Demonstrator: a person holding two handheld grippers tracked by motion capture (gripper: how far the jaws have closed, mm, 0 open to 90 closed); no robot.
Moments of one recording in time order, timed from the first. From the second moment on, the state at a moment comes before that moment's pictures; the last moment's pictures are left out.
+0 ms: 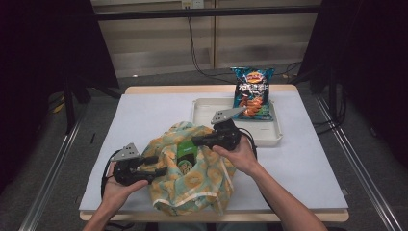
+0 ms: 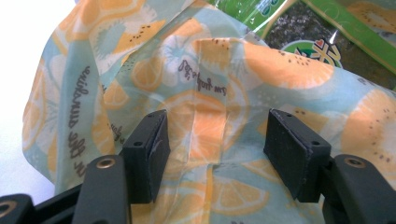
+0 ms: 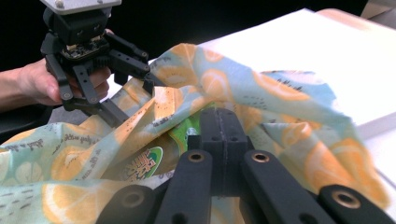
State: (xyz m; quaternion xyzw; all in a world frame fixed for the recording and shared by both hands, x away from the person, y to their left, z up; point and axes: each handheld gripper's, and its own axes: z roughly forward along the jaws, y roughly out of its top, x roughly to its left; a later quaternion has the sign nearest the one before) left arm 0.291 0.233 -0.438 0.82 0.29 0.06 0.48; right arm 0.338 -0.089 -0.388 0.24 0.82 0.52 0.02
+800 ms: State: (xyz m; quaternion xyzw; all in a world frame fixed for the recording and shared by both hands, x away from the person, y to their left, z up) left arm 0.291 0.219 -0.442 0.84 0.27 0.03 0.47; right arm 0.335 -0.120 -0.390 0.26 0.81 0.53 0.03
